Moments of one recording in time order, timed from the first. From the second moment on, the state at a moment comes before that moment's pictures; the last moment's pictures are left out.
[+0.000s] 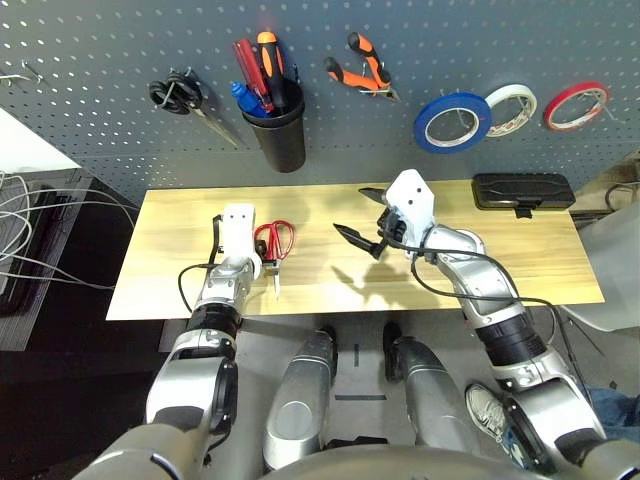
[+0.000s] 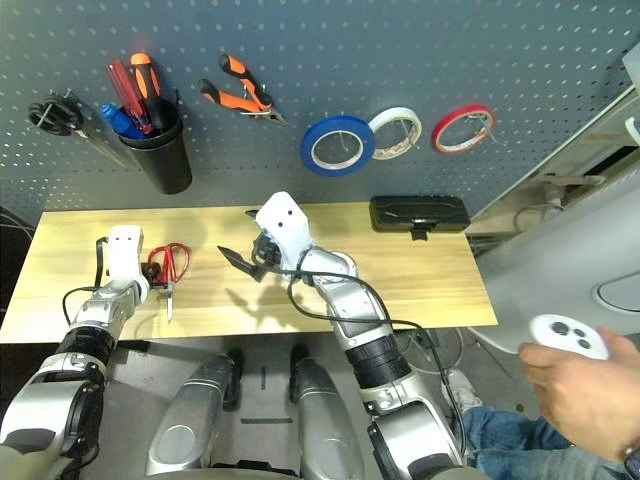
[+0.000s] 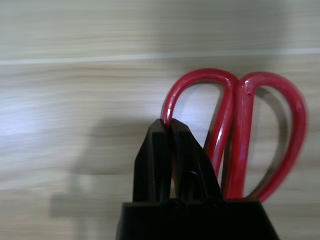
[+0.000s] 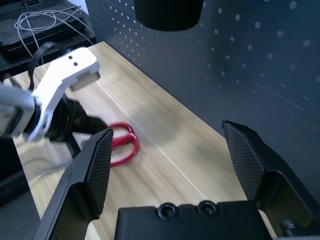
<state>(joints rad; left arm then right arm) -0.47 0.21 0.13 0.74 -0.05 0.25 -0.15 -0.48 -0.18 0.25 0.10 0.04 0.18 0.66</state>
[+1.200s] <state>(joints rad) -0.15 0.32 0.30 0.39 -0.10 -0.63 -0.15 -0.70 -0.12 0.15 -0.03 0.23 0.17 0.64</state>
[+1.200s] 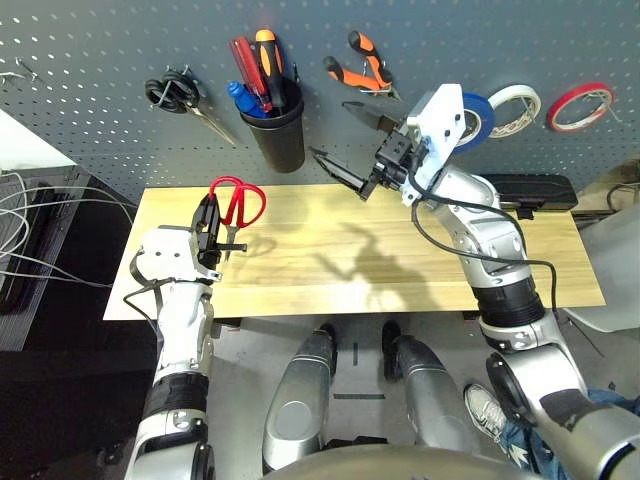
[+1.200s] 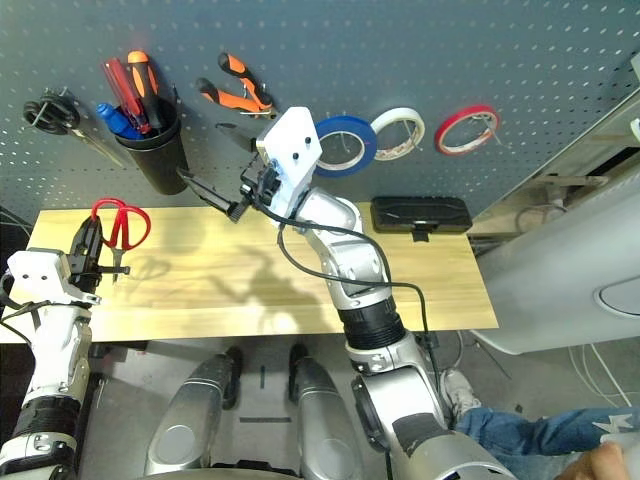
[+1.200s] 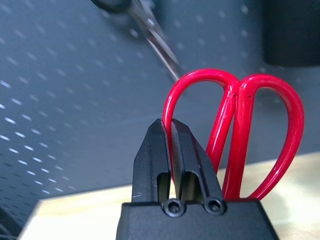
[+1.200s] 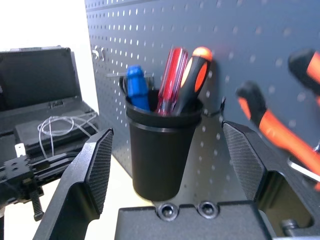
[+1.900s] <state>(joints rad) -0.26 0.40 0.35 0.25 -0.11 -0.61 -0.09 -0.71 -0.10 0.13 -0.02 0.24 0.17 0.63</state>
